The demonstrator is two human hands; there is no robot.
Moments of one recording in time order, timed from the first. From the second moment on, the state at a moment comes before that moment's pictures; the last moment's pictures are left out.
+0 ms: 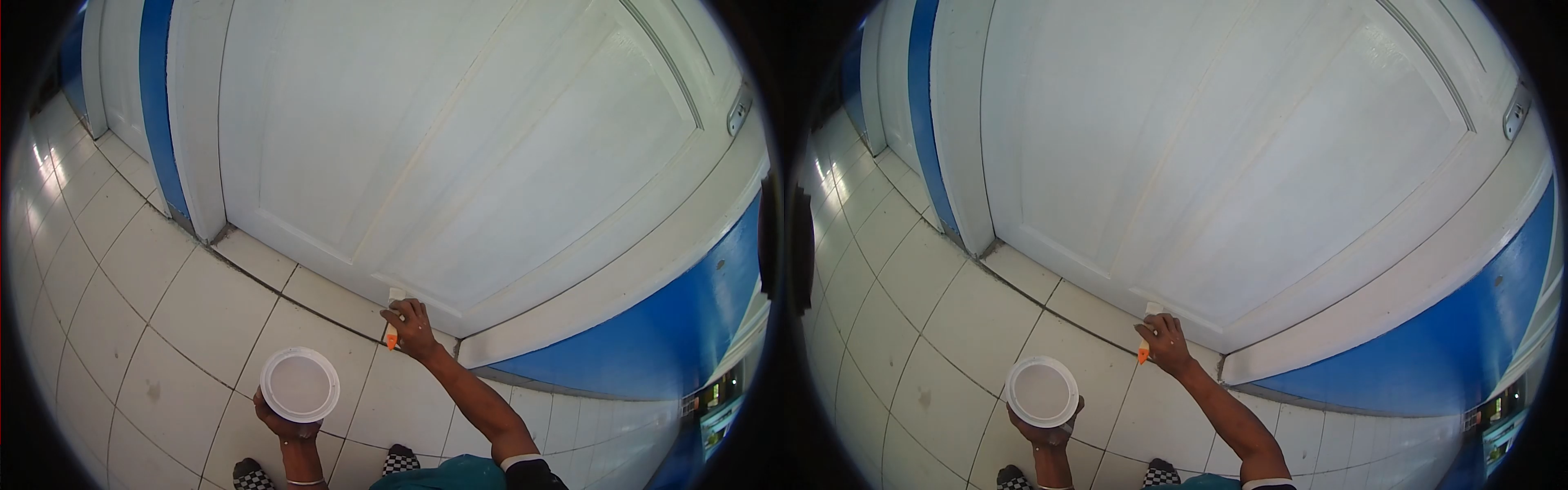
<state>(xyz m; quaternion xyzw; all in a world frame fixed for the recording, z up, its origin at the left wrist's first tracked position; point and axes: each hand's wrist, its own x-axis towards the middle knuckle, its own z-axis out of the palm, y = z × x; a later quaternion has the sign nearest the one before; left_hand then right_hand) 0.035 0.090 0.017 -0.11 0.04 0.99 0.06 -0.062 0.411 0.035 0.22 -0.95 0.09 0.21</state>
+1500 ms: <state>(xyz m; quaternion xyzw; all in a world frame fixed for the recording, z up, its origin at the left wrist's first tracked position) 0.031 0.119 0.034 -0.18 0.12 0.98 0.04 -0.044 0.450 0.061 0.20 -0.93 0.17 0.27</state>
